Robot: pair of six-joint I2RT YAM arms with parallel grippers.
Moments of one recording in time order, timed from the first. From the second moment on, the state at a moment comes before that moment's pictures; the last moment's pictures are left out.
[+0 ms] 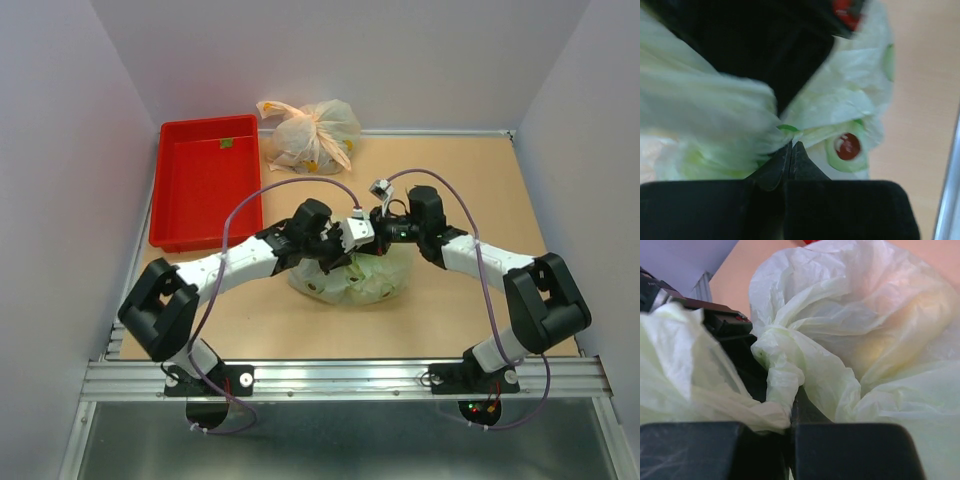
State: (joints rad) left arm -0.79 1.49 0.97 -0.16 0.43 0.34; right arm 0.42 1.52 0.80 0.30 -0.90 0.30
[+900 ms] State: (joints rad) left arm -0.73 1.75 1.03 0.18 0.53 -0.24; right arm 0.38 1.35 0.46 0.60 -0.47 1.04
